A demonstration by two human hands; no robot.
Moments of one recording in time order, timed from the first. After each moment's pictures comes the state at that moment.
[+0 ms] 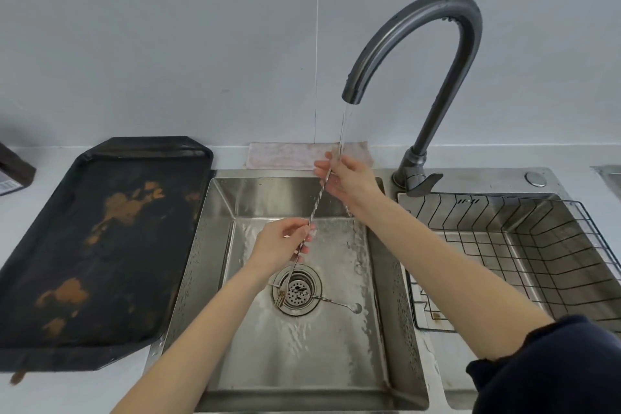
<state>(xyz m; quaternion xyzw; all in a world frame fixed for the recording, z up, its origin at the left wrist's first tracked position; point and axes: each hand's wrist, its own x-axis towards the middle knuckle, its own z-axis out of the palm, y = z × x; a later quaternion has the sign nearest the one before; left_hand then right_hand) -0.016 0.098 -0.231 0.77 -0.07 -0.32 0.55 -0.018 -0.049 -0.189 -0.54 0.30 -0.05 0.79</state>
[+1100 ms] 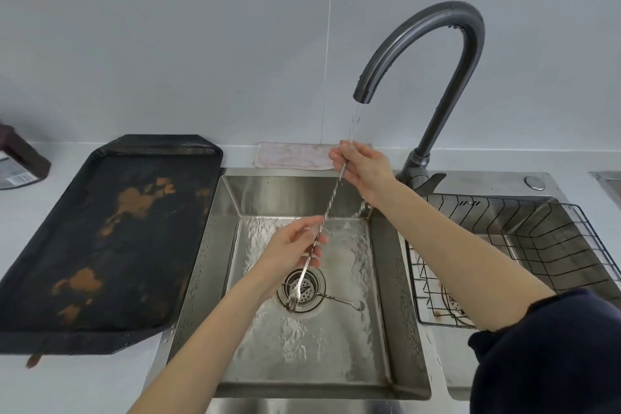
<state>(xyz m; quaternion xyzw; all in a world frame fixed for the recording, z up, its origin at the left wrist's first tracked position) -0.039 0.115 -0.215 0.66 -0.08 -0.39 0.64 -0.014 -0.061 -0.181 -0.51 0.28 -0.10 0.81</state>
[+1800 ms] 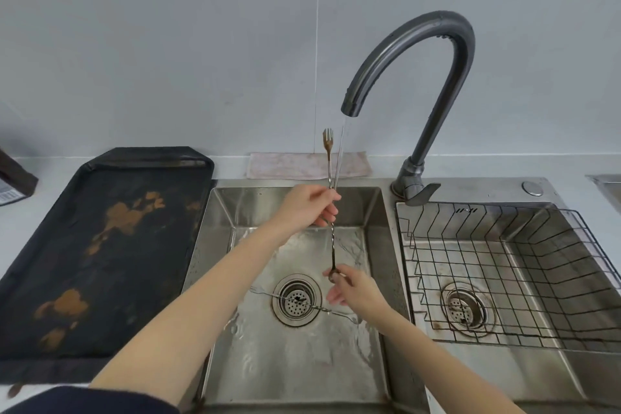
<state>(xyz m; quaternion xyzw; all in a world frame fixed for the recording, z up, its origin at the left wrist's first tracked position) 0.010 0.050 -0.179 0.77 -0.17 -0.34 0.51 -0.114 -0.022 -0.286 -0.77 0.28 0.13 0.55</state>
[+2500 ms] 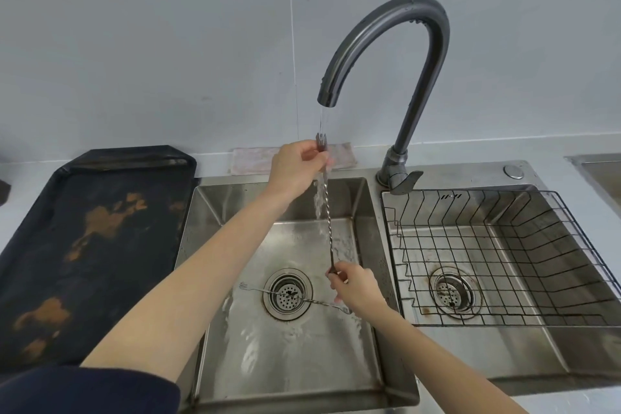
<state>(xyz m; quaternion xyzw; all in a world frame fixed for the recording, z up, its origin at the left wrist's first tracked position) 0.022 0.020 -0.157 0.80 -0.19 -0.18 0.53 -0.126 -0.031 -0.296 -0.83 0.32 0.12 0.45</state>
